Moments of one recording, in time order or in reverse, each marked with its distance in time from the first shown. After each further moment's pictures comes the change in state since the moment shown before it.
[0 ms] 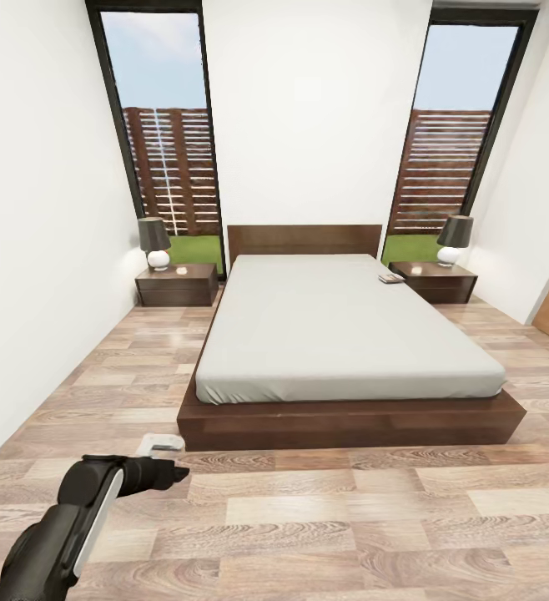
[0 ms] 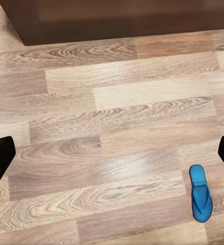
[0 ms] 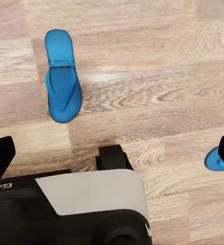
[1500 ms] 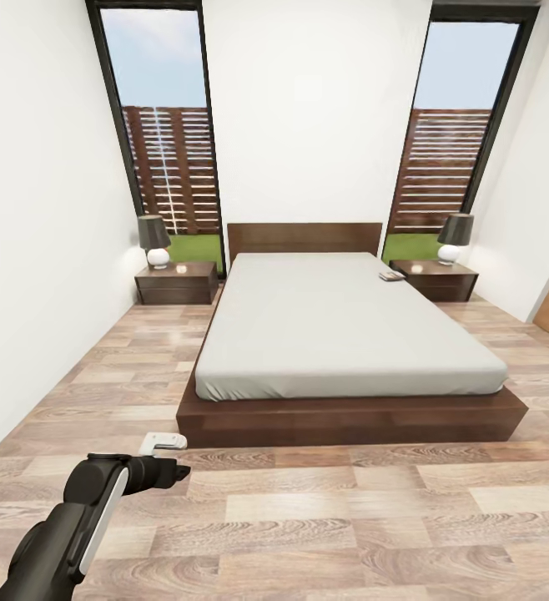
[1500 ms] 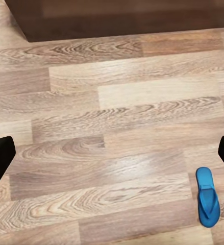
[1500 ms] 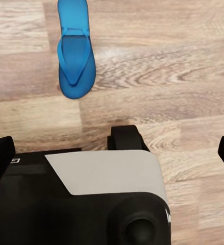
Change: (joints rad) left arm -0.007 -0.018 -0.003 0.009 0.001 0.000 0.044; right arm -0.001 0.024 0.015 0.076 0.002 0.000 0.013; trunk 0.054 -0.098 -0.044
